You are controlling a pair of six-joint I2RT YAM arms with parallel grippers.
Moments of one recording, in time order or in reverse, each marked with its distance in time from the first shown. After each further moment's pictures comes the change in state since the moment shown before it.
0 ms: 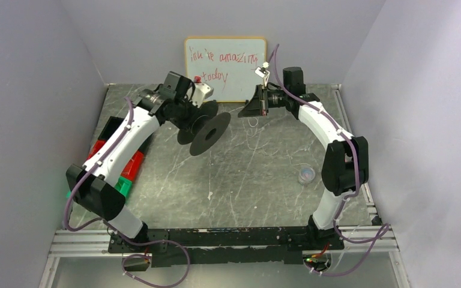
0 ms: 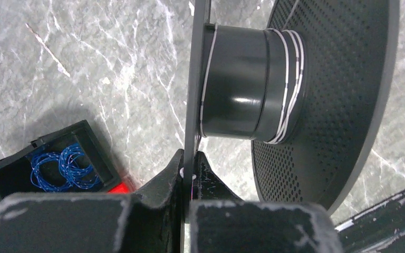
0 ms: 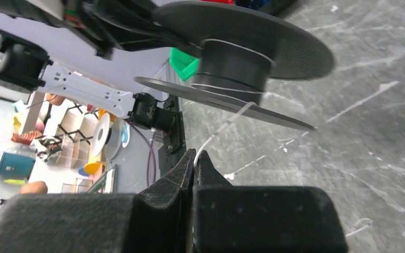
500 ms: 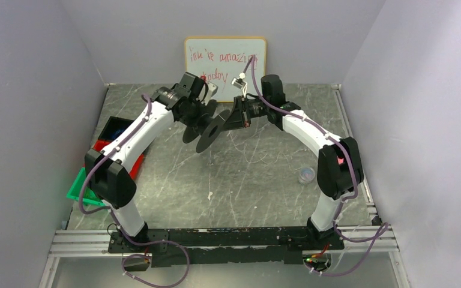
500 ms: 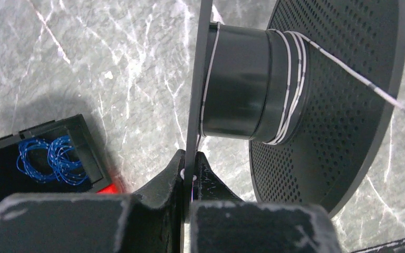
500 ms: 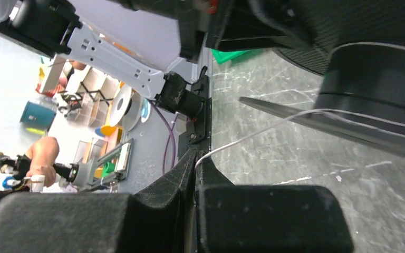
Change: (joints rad) left arm -0.053 0.143 0.035 0.061 -0.152 -0.130; right arm 0.183 -0.034 -0.103 0.239 -0.048 0.128
